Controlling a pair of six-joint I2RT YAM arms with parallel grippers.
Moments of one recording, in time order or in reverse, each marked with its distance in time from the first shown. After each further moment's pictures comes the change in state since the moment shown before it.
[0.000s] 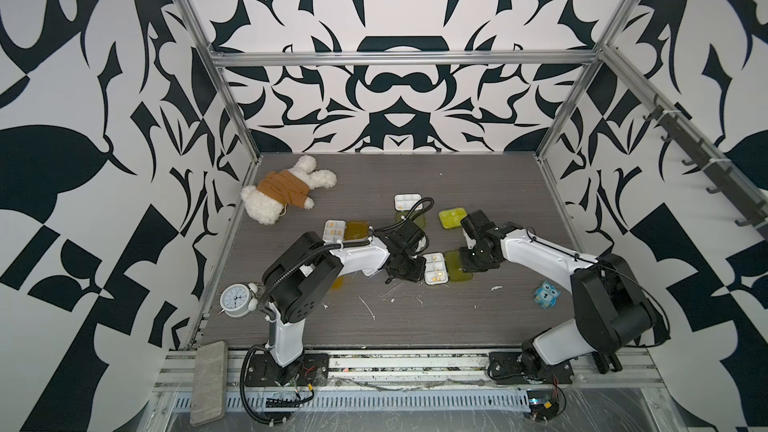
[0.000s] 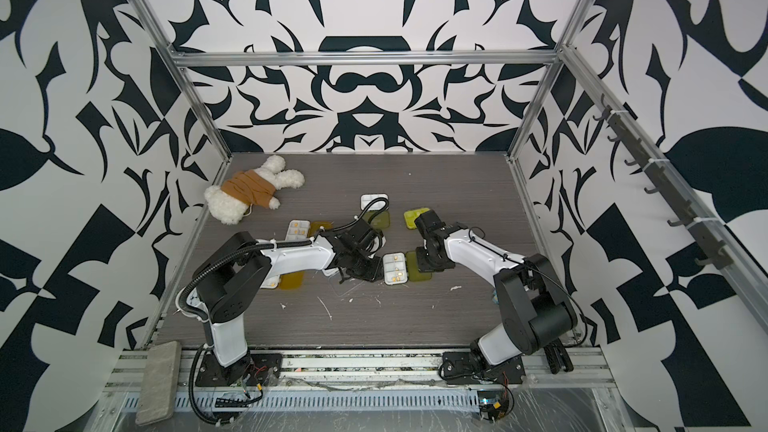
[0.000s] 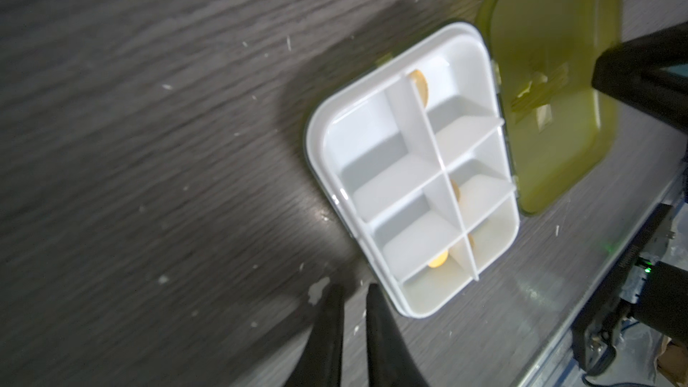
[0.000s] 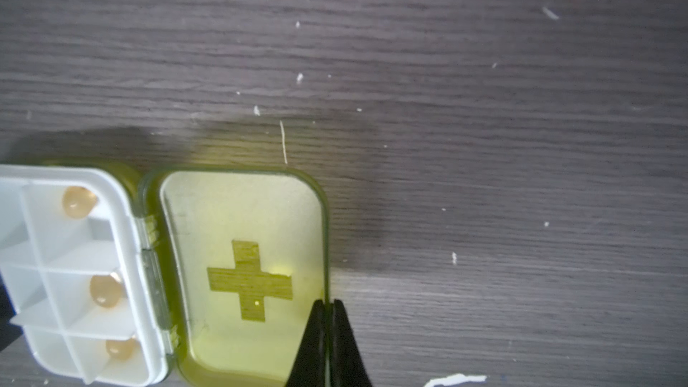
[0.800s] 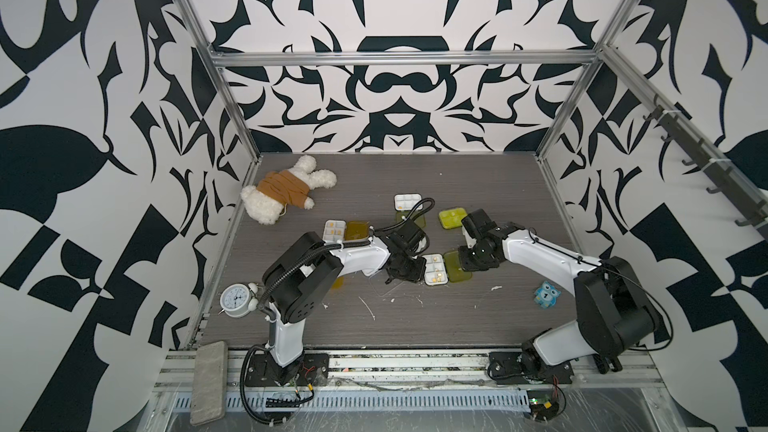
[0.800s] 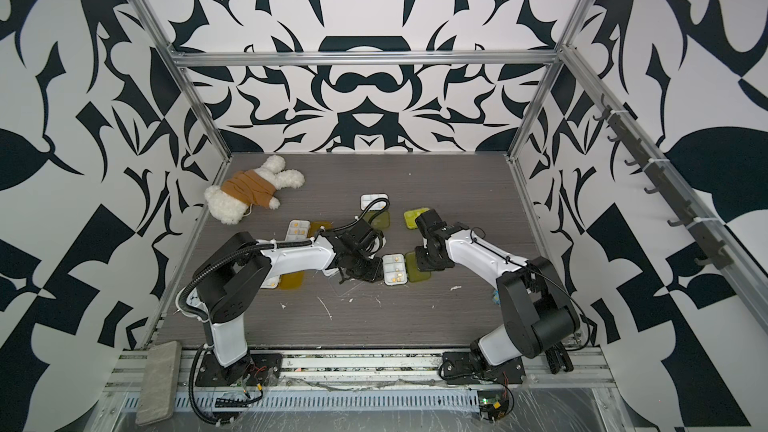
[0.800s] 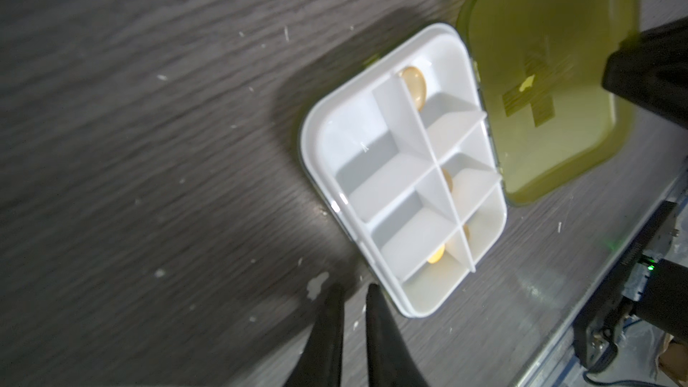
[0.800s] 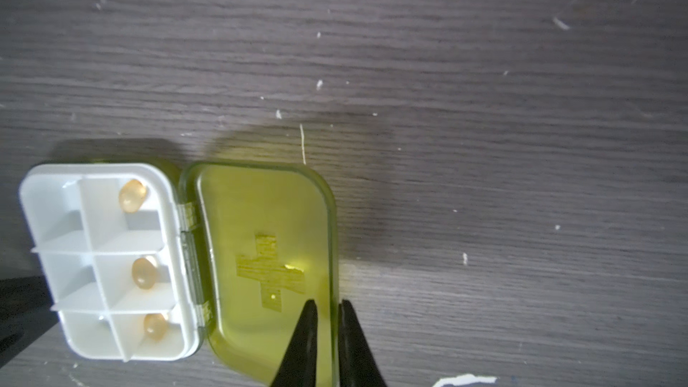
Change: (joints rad) left arm -0.004 0.000 0.006 -0.016 -0.004 0.001; right arm 0.000 -0.034 0.000 0.008 -0.045 0.000
